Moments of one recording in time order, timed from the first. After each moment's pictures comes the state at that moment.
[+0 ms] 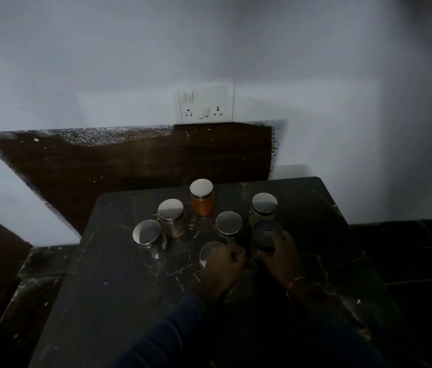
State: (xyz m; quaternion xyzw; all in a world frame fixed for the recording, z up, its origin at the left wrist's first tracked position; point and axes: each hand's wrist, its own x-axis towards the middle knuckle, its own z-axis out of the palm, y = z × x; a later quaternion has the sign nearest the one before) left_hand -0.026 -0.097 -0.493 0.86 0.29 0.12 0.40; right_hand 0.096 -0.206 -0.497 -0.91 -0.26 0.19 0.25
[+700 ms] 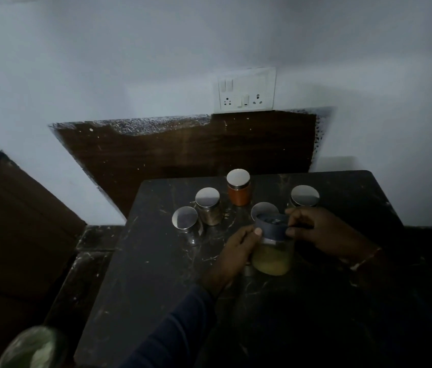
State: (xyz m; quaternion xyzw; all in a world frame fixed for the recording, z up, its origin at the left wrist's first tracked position) left_hand -0.076 -0.075 -0.454 0.61 0.31 0.10 0.73; right_hand 0.117 -0.189 -0.415 -0.74 -0.39 0.40 0.36
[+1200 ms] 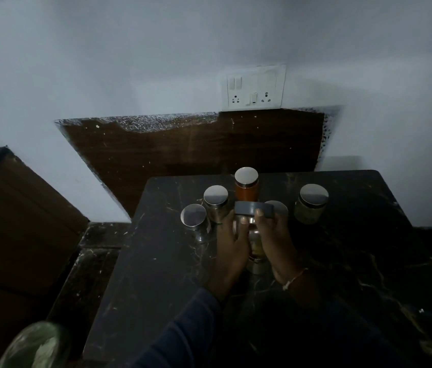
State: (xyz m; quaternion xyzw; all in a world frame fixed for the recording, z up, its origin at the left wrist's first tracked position) left_hand -0.087 -0.069 -0.453 0.65 0.35 0.32 0.60; right_hand -0.007 -0.125 -0.441 -0.66 -0.15 0.35 0.65
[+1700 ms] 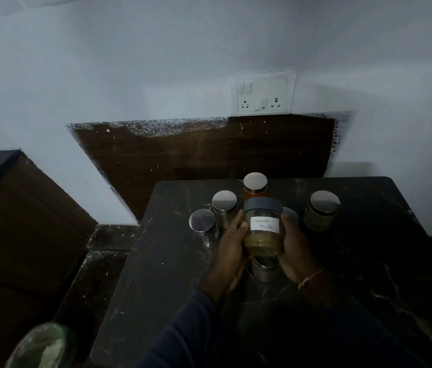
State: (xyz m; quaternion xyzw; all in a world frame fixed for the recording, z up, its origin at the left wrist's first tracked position) left_hand -0.095 -0.048 -0.450 0.43 0.32 0.24 0.81; right_hand 0.016 -0.119 -0.451 -0.54 -0.06 0.47 0.70
